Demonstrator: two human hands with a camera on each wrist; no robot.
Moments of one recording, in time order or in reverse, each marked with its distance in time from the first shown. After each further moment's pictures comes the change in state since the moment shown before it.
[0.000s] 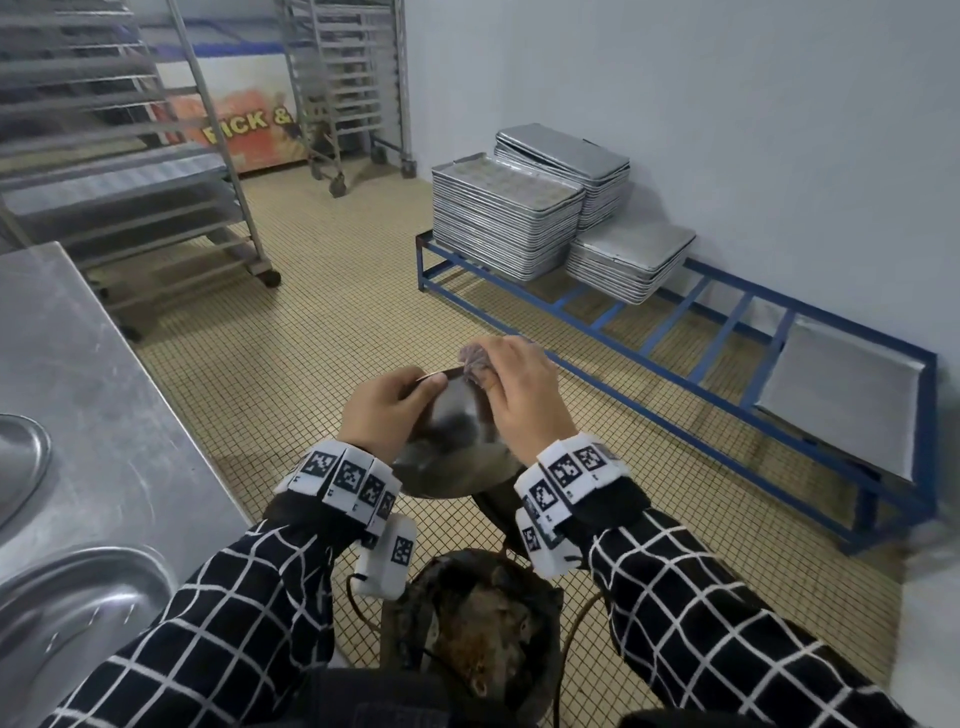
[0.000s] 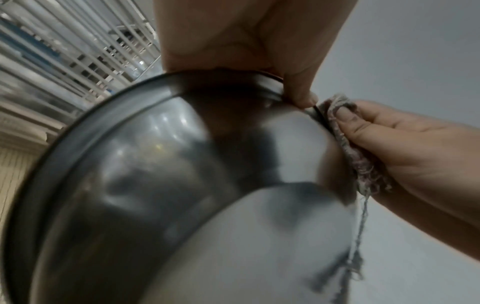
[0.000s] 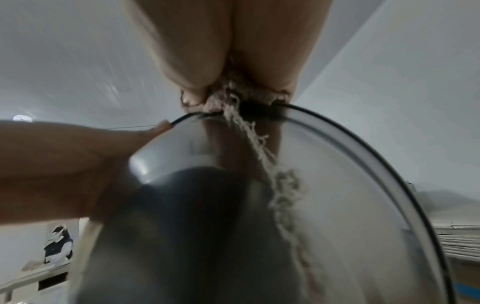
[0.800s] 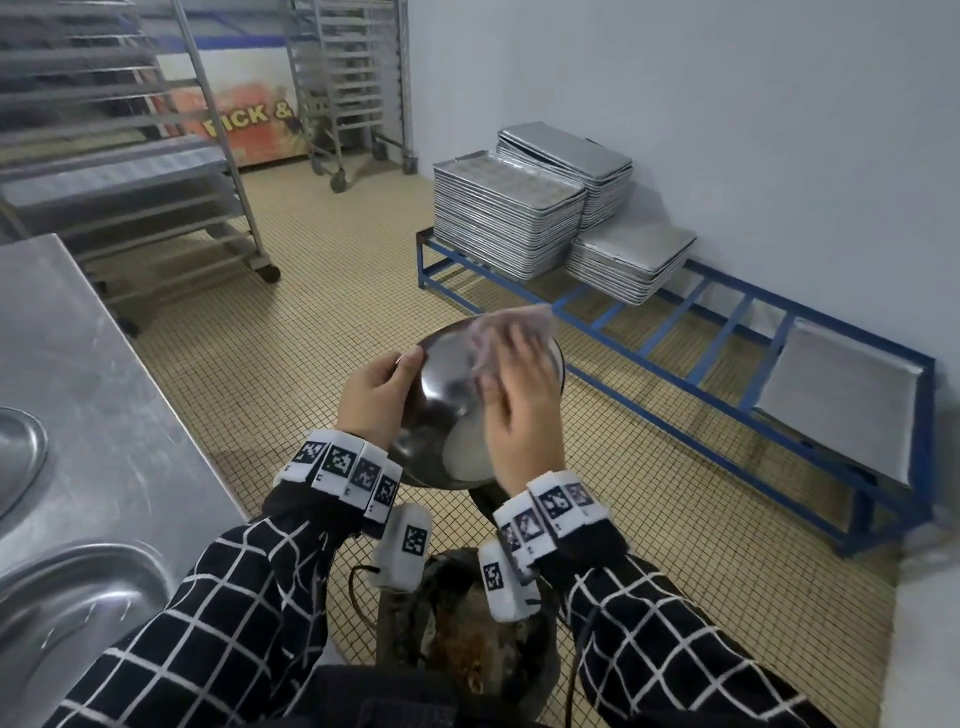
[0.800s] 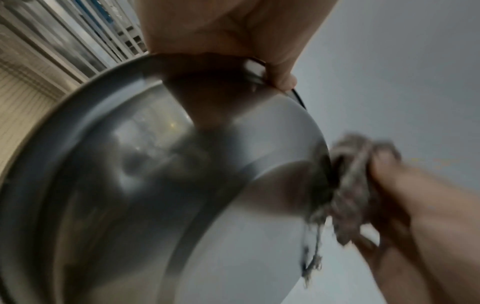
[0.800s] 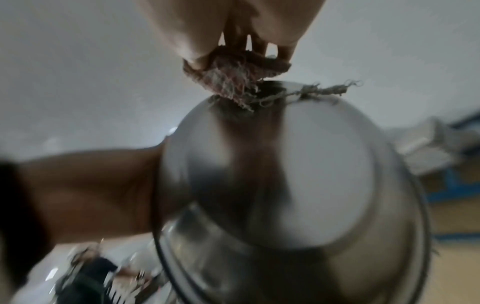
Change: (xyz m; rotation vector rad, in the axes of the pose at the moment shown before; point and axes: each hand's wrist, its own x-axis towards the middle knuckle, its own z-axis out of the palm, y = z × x) left_hand 0.003 0.011 -0.004 -0.427 0.081 -0.200; right_hand -0.022 -0.014 0.022 0.200 0.296 0.076
